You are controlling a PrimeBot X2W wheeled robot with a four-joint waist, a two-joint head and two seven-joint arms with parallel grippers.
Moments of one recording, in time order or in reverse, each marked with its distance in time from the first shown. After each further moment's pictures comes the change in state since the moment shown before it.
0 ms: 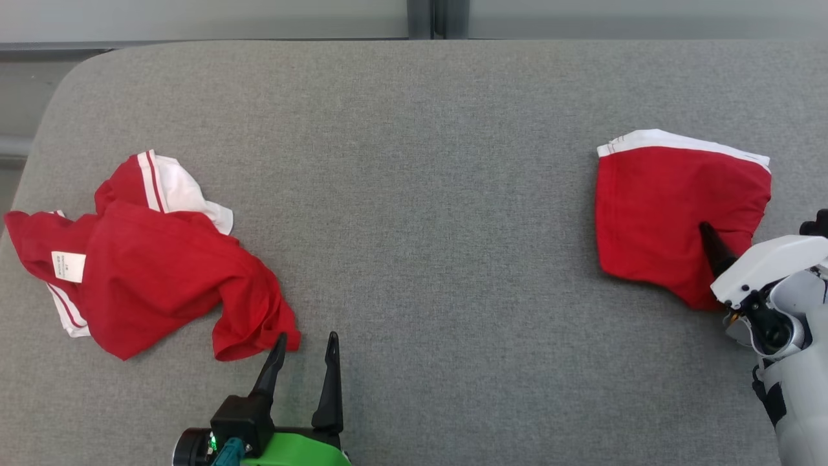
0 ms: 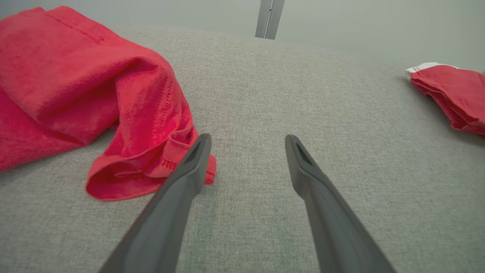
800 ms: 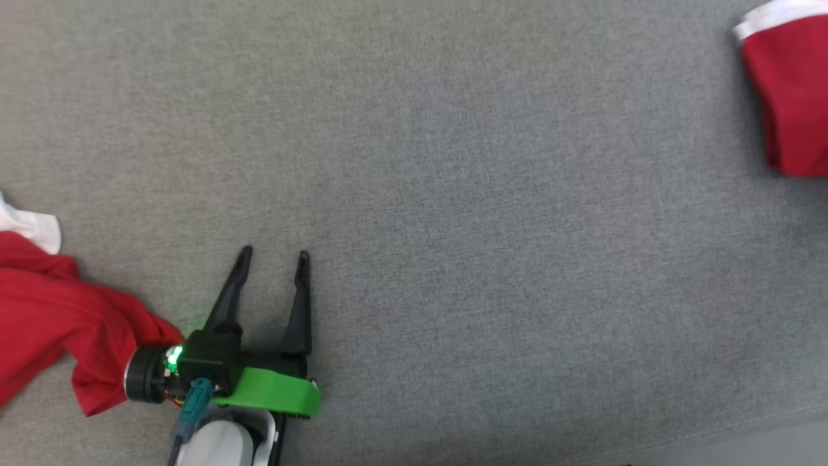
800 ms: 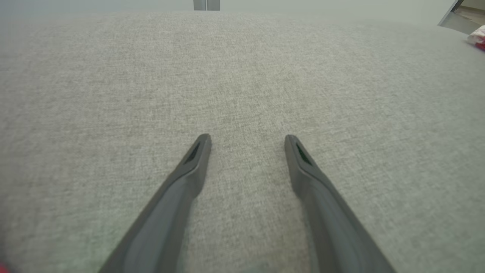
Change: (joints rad) left arm -0.154 0.030 0.069 -0.034 0.124 -0.041 -0.002; right arm -0.357 -0.310 0.113 0.199 -0.038 0.001 -0.098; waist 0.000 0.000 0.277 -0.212
